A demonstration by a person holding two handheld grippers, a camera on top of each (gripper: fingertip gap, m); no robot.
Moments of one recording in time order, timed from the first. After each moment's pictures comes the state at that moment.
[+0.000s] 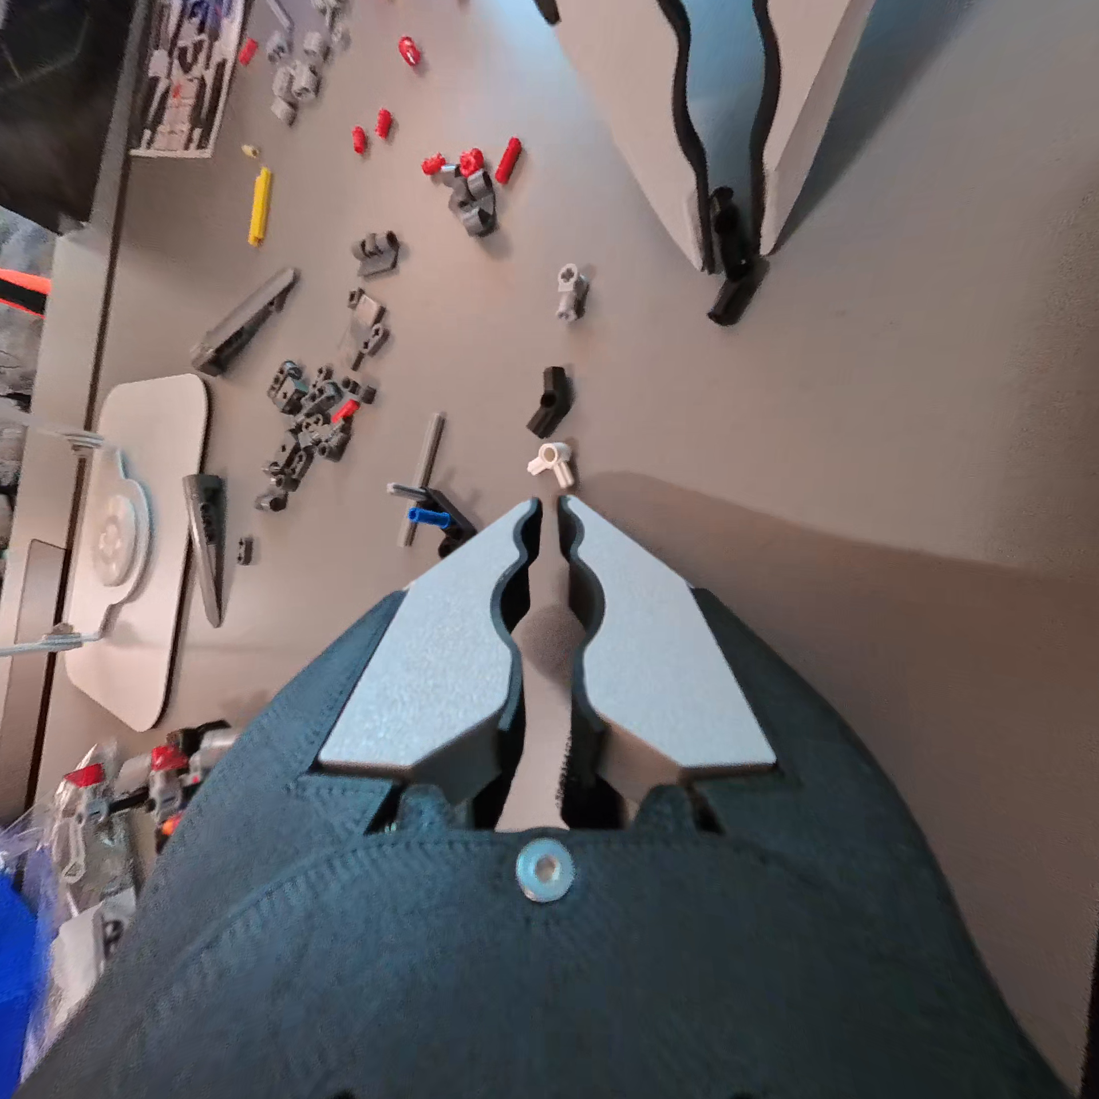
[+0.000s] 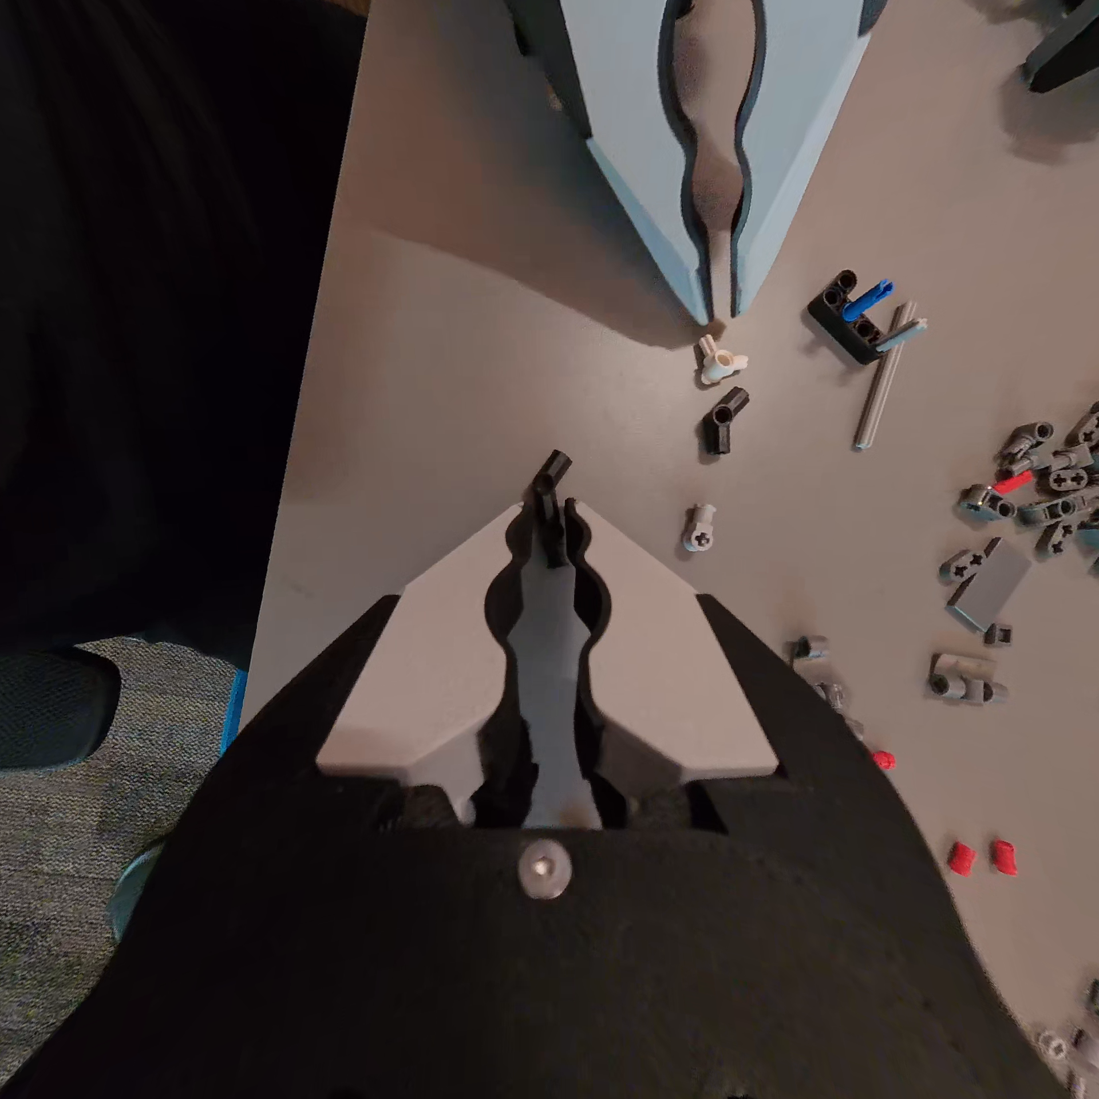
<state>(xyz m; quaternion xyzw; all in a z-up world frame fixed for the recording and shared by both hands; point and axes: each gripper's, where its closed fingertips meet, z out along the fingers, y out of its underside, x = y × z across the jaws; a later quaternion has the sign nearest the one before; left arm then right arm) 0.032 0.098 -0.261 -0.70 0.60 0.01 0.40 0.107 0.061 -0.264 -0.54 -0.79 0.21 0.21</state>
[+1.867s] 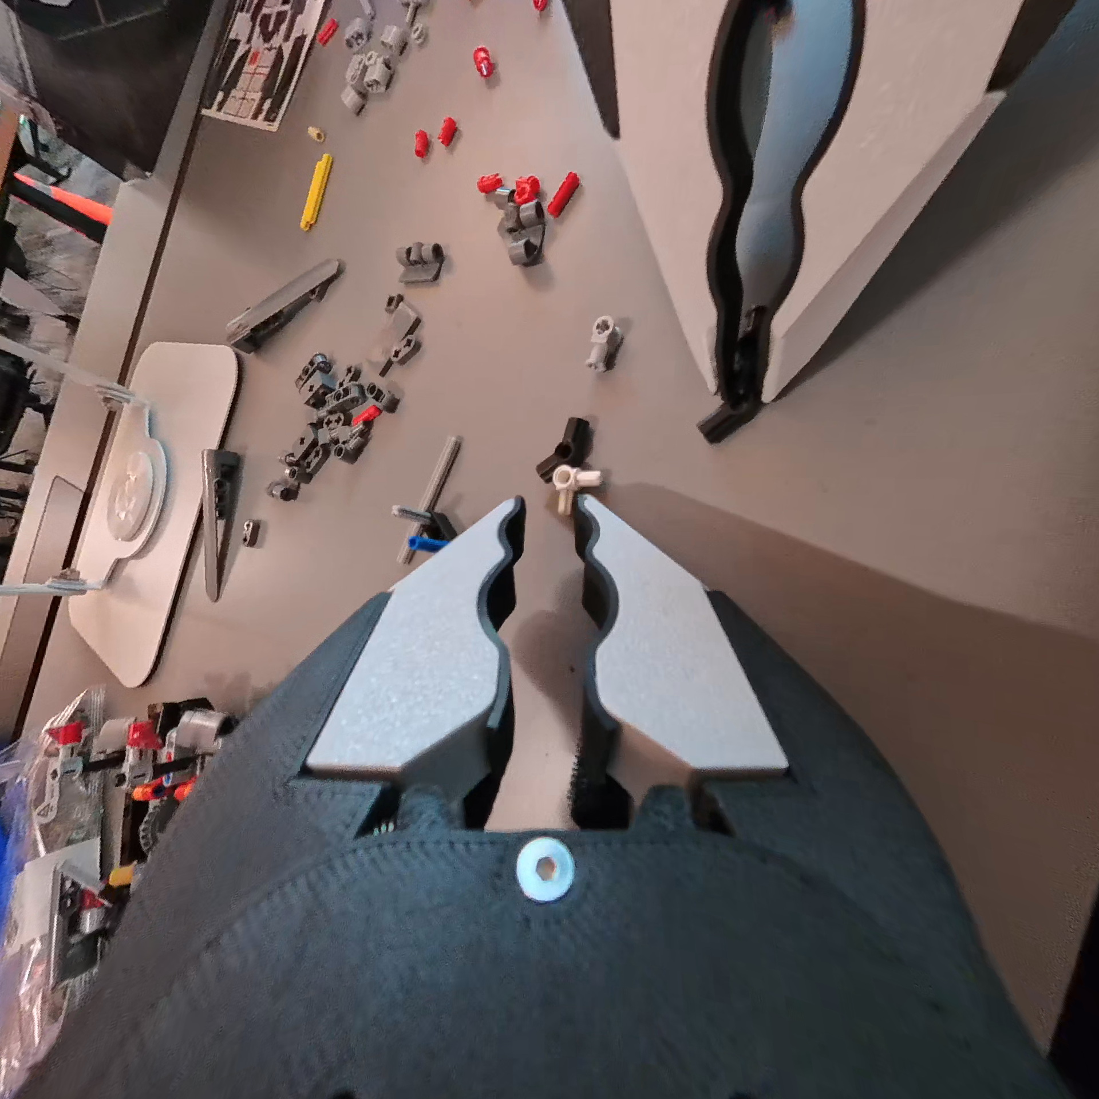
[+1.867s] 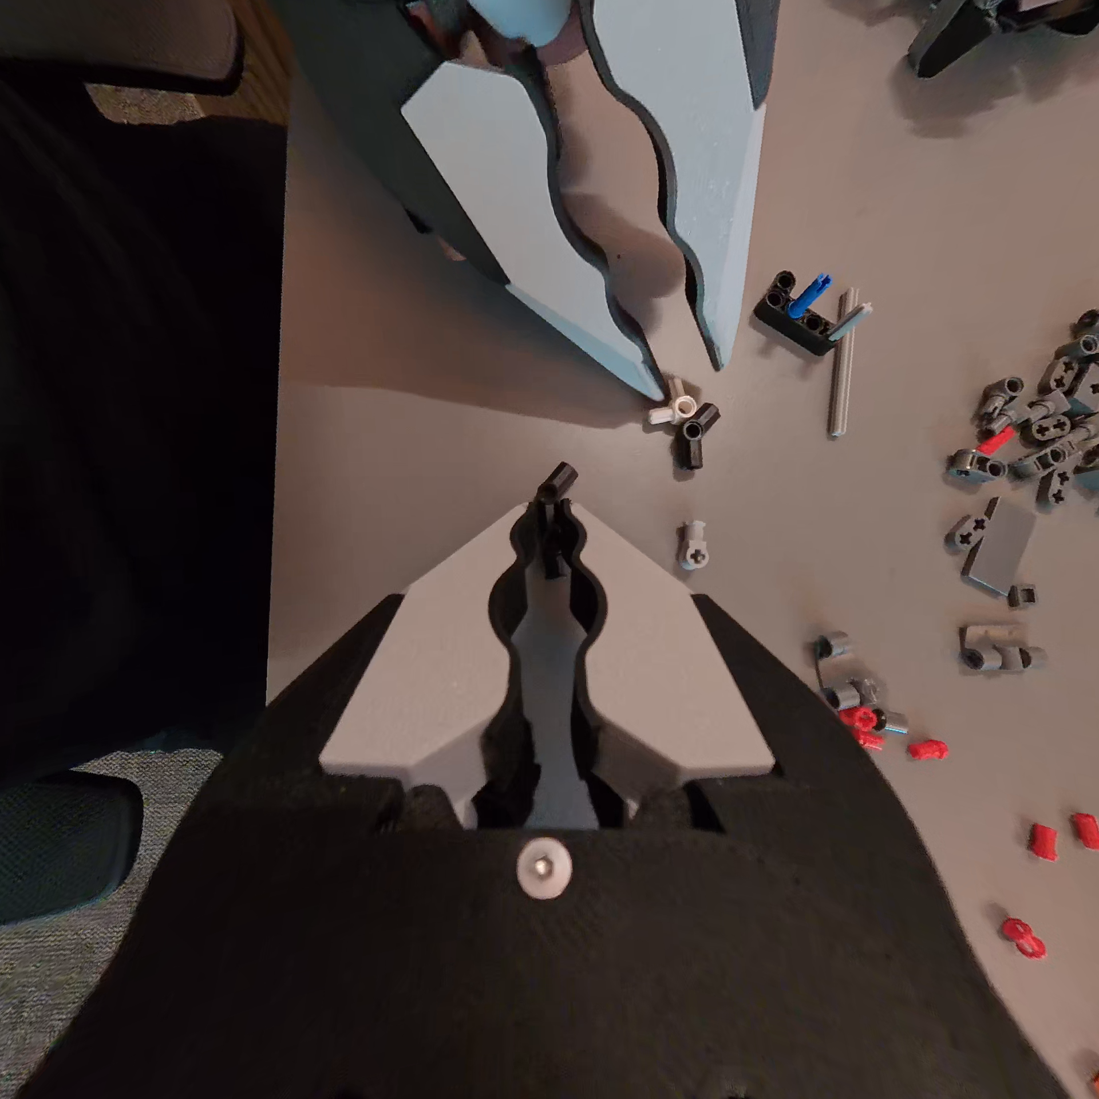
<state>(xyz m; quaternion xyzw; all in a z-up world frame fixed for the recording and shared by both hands) 0.047 0.107 -0.261 -0.73 0.53 0.03 0.42 0.091 0.063 -0.264 -0.60 -0.73 0.23 0.24</state>
